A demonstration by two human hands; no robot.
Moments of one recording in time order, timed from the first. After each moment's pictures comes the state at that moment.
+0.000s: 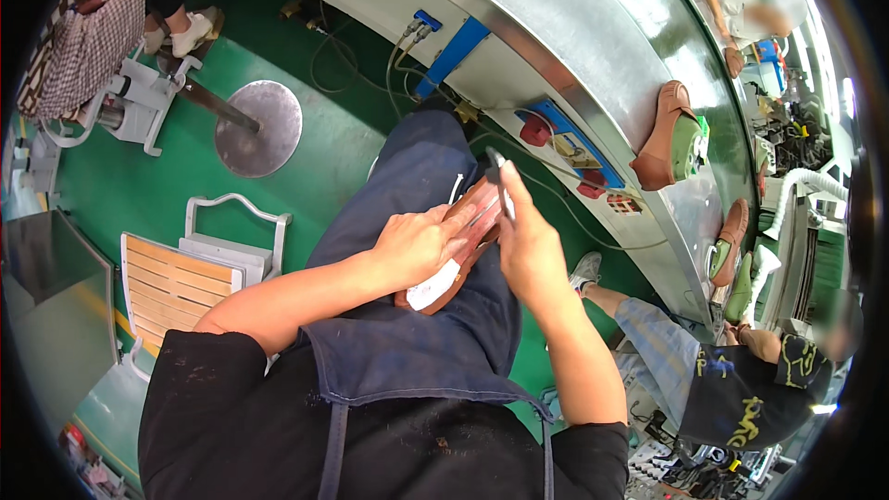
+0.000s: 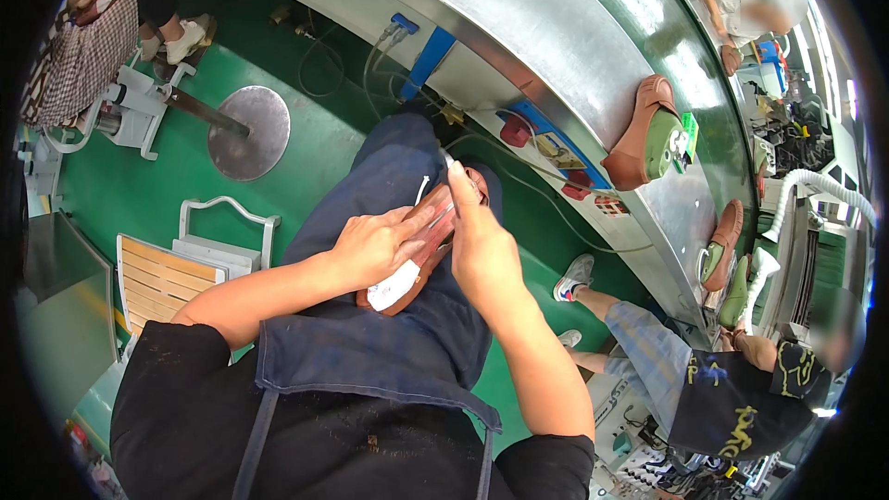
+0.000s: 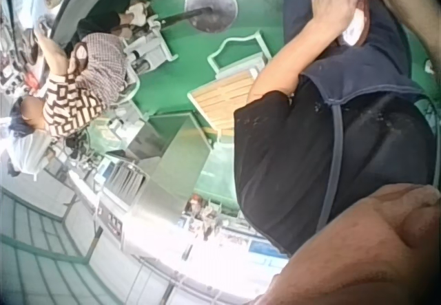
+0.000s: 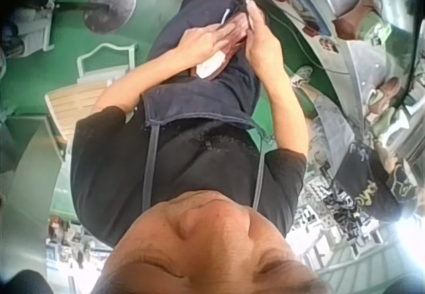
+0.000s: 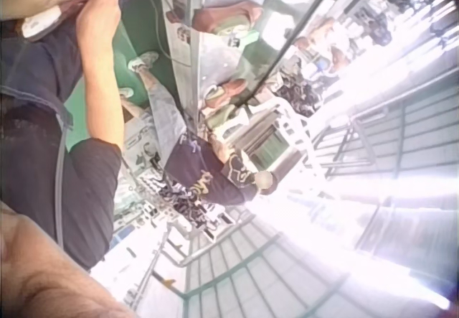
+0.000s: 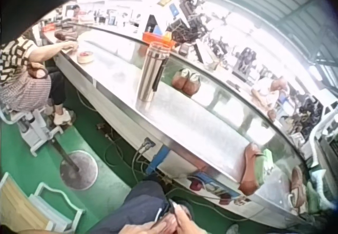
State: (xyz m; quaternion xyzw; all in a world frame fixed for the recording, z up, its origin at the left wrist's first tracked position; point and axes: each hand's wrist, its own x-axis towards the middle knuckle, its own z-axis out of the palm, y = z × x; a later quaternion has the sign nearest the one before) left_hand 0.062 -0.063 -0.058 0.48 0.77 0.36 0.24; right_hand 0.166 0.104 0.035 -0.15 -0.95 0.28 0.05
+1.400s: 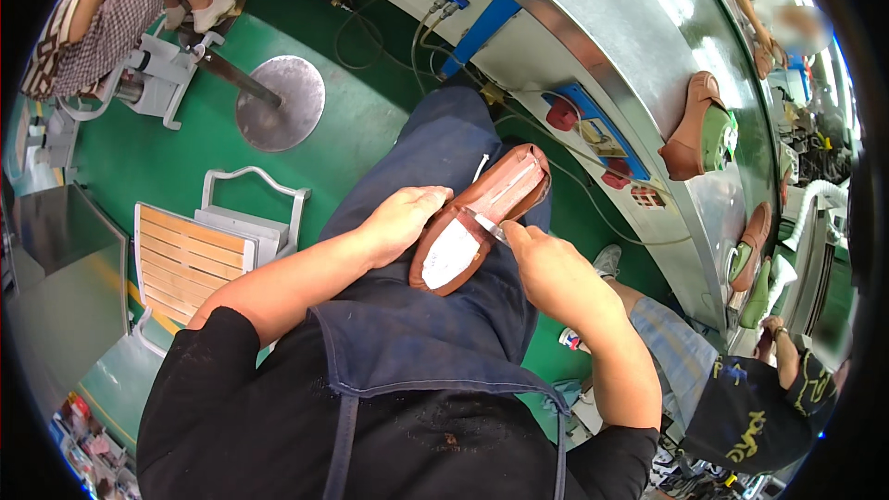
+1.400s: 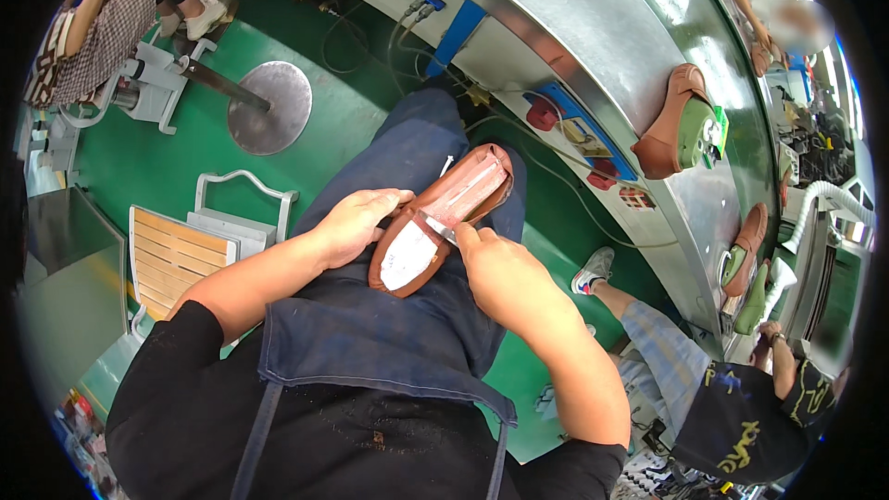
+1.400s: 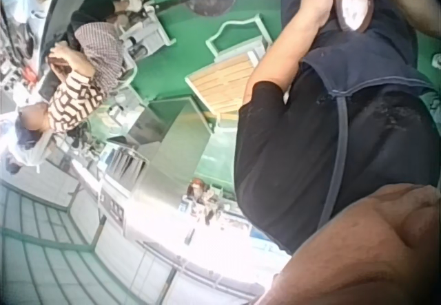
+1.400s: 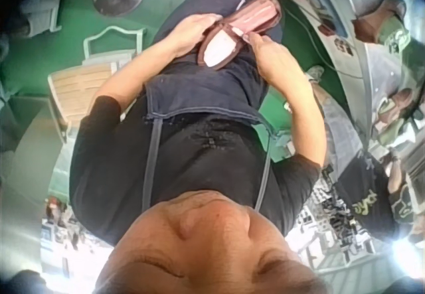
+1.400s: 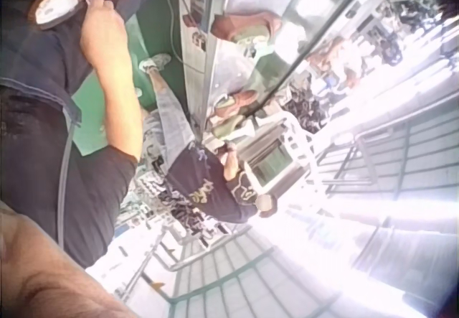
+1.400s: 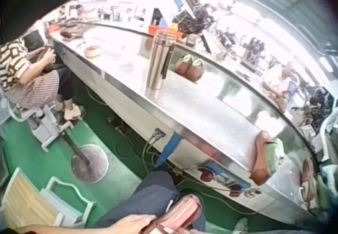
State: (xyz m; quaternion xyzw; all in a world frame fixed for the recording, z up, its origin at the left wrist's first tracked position) left_hand 0.058 -0.093 -0.071 0.00 0.51 0.63 0.58; right_hand 0.183 0.098 0.085 -0.05 -0.94 0.18 -0.27
